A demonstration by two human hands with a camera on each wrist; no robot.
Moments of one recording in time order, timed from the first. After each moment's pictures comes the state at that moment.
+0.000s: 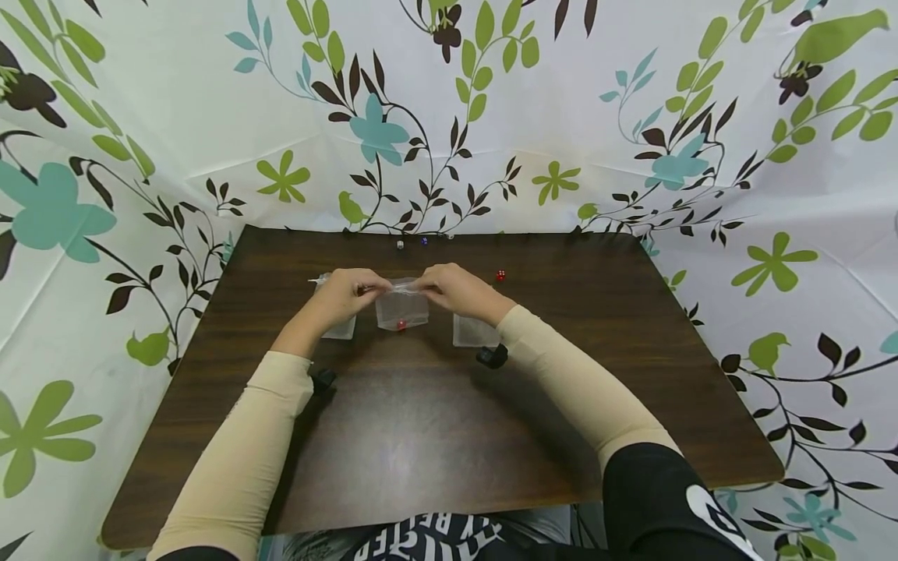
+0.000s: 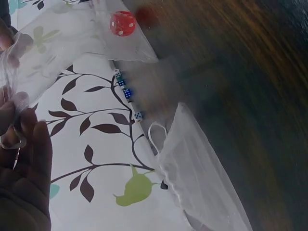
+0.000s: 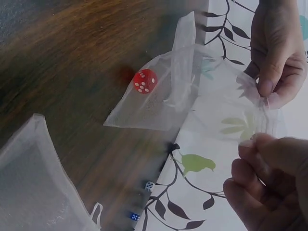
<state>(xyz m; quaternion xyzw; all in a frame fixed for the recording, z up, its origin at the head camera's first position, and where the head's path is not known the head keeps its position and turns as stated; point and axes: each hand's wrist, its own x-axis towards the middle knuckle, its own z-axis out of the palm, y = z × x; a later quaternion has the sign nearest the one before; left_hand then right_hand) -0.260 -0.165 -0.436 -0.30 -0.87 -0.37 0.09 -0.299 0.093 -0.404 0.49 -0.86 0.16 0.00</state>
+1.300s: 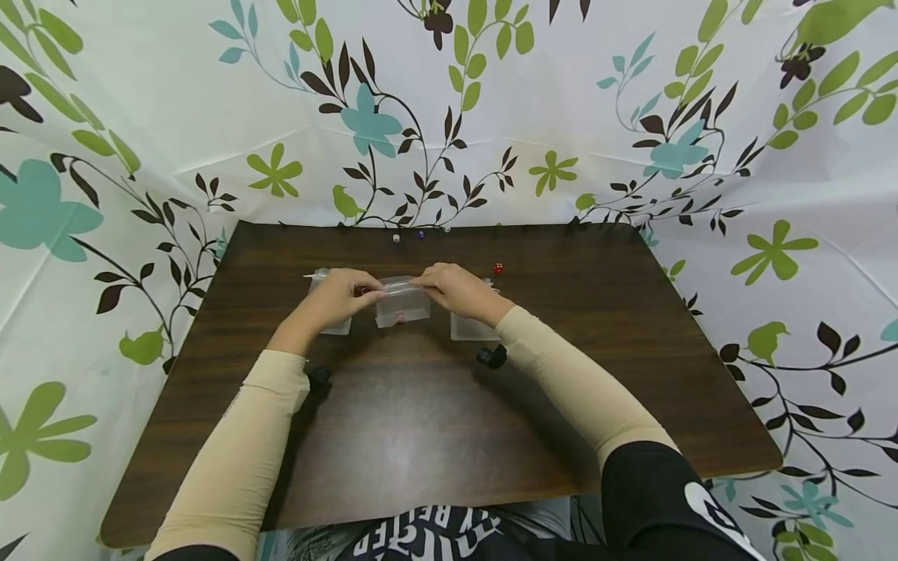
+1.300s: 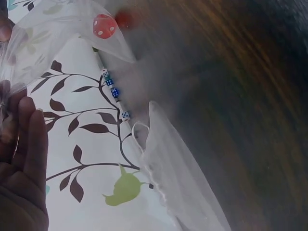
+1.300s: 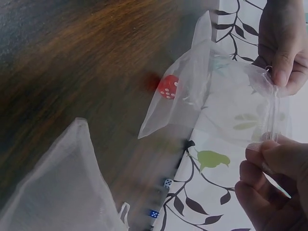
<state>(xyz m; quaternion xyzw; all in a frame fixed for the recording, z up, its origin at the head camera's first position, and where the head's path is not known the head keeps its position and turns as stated) -0.258 -0.163 -0.440 -0.26 -0.90 -0.35 0.03 -0.299 0.102 -0.420 0.49 -0.86 0.15 0.03</state>
